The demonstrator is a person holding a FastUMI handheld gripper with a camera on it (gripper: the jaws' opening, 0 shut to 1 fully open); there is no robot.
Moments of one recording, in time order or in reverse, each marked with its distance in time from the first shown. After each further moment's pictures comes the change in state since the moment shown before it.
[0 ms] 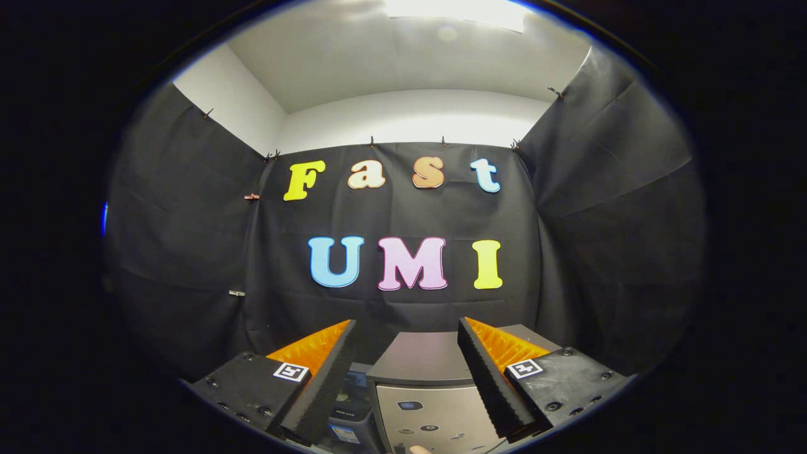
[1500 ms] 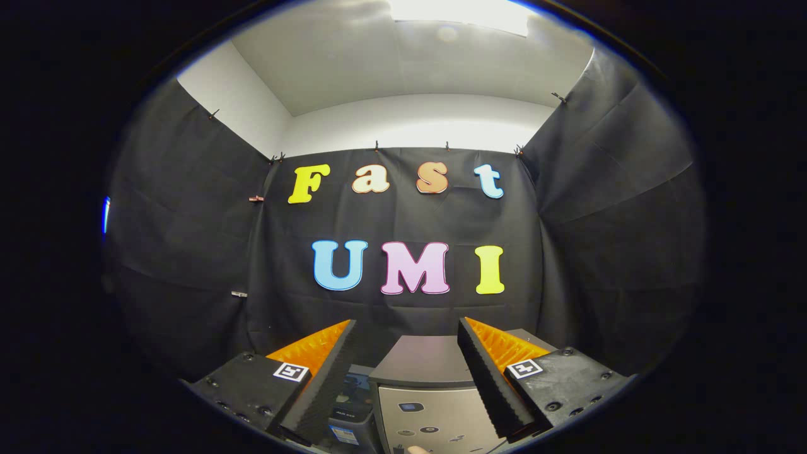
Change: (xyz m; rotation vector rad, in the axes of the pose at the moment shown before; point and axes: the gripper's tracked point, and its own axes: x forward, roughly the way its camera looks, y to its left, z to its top) arm -0.007 0.005 0.005 -0.013 -0.023 0.014
